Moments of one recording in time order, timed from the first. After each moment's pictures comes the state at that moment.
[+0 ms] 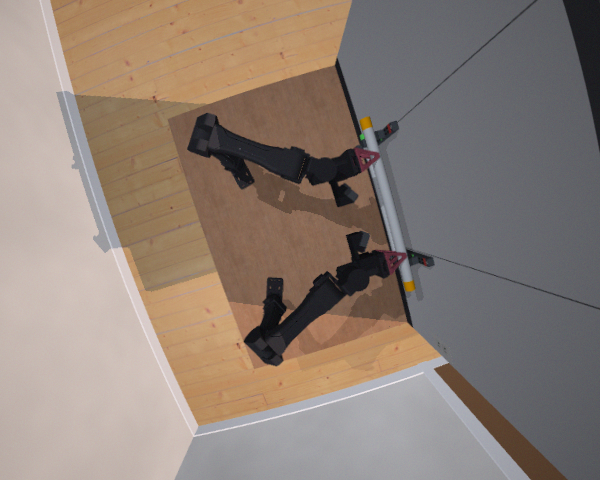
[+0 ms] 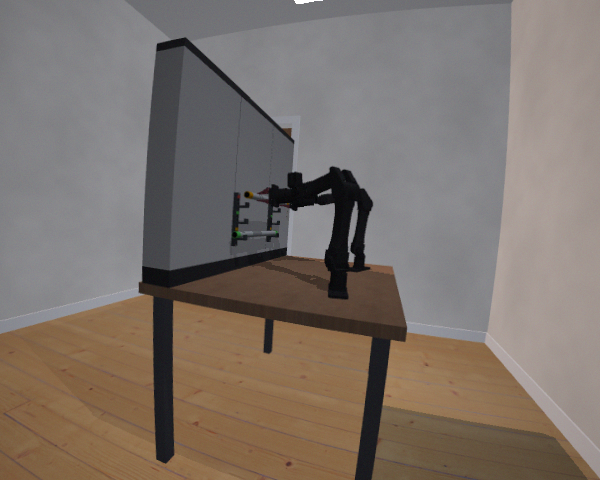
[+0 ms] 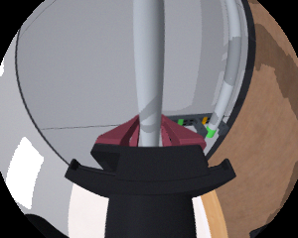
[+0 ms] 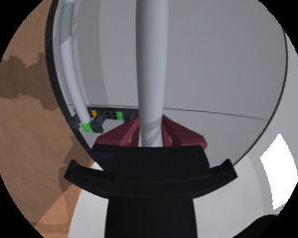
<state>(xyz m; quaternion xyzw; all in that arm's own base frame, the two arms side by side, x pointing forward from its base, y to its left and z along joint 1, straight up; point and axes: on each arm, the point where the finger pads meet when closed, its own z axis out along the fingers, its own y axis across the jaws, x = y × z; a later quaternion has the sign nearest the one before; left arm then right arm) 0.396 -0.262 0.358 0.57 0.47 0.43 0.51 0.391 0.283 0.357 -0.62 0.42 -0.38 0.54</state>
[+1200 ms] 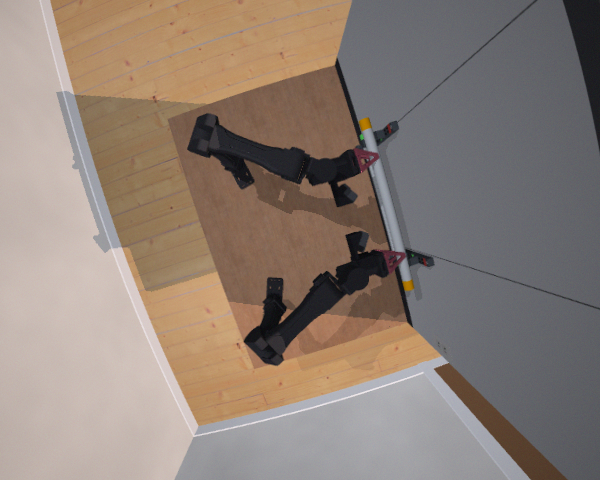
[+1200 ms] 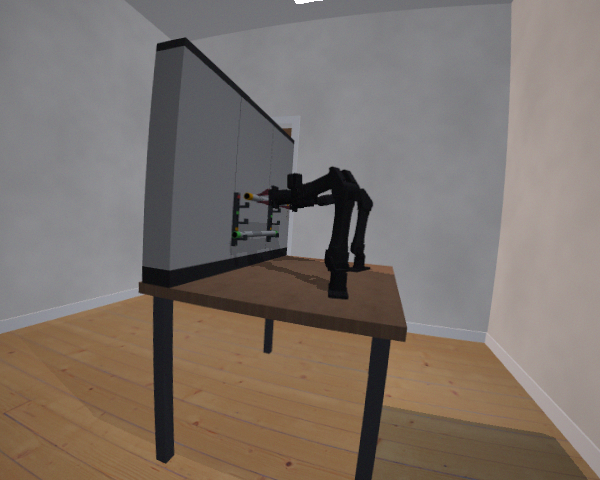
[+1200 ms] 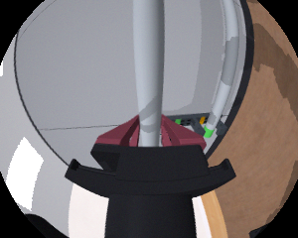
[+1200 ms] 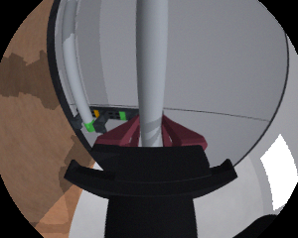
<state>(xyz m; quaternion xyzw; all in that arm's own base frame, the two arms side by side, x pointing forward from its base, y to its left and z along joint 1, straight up) 0.395 -0.262 0.351 0.58 0.47 0.43 0.51 0.391 0.283 0.350 -0.62 0.42 -0.38 0.54</state>
